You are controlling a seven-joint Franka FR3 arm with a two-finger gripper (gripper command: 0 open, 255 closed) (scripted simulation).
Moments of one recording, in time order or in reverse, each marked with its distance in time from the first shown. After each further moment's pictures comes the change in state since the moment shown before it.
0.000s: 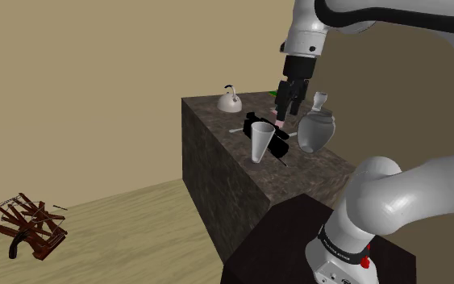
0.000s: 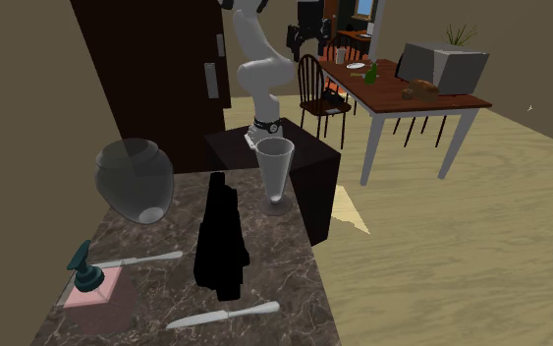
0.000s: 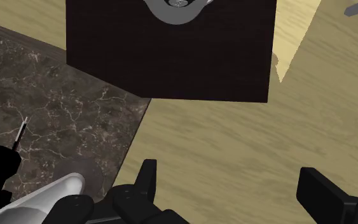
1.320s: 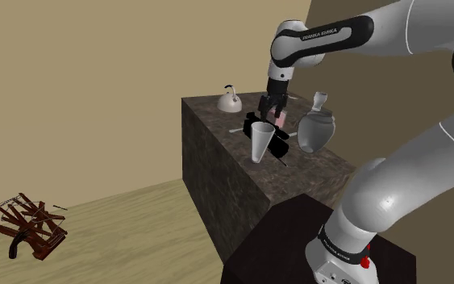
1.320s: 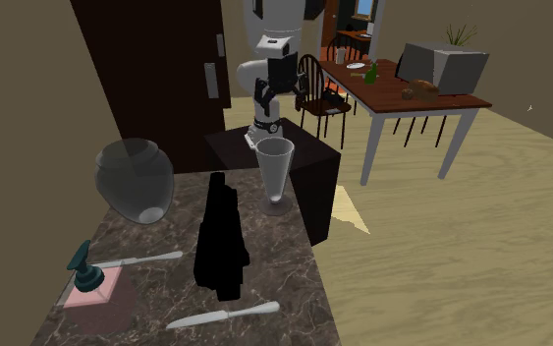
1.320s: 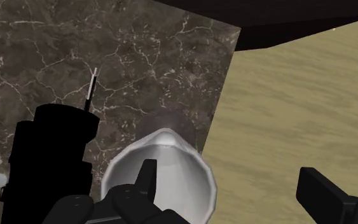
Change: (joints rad) arm -0.113 0.441 -0.227 0.052 -0.139 0.431 -0.162
